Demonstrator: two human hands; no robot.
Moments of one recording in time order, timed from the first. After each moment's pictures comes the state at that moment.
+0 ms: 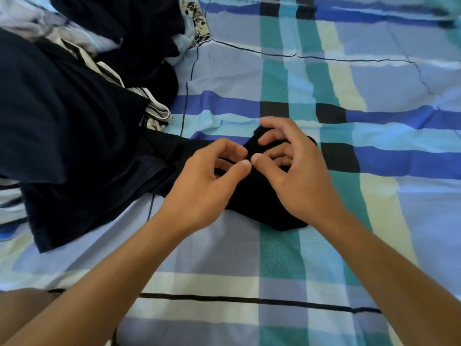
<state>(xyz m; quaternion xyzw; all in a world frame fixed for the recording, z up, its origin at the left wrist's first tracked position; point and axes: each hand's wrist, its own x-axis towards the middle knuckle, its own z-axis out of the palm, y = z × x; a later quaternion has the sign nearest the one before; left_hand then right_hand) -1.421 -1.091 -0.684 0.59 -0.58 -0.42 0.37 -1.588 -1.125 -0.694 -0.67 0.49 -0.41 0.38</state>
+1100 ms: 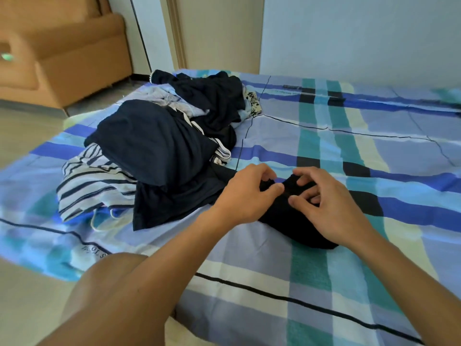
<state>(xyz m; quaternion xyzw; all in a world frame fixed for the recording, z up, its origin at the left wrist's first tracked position) -1.414 -1.060 -0.652 0.64 -0.66 -0.23 0.31 -1.601 -1.096 -0.676 -0.79 0.47 -0.31 0.26</state>
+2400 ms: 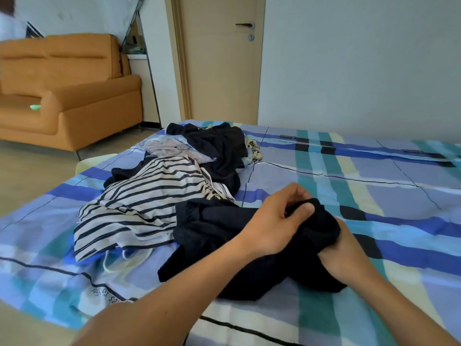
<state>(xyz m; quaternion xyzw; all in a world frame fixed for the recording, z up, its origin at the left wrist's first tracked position) -1.434 -1.063 -0.621 0.41 -0.70 -0.34 0.47 -1.592 -1.073 -0.647 -0.75 0.44 -0.40 0.31</state>
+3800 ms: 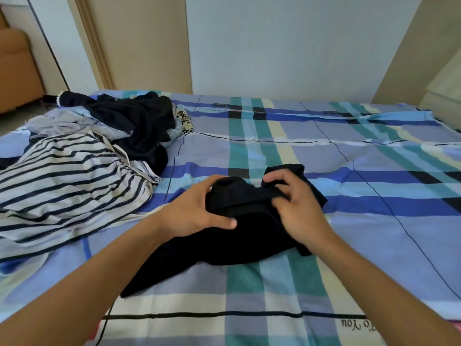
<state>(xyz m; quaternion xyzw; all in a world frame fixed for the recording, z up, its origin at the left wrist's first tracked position) -1.428 -1.091 -0.659 0.47 -0.69 -0.47 0.30 -1.655 -1.079 -0.650 -0.66 0.54 -0.43 0.31</state>
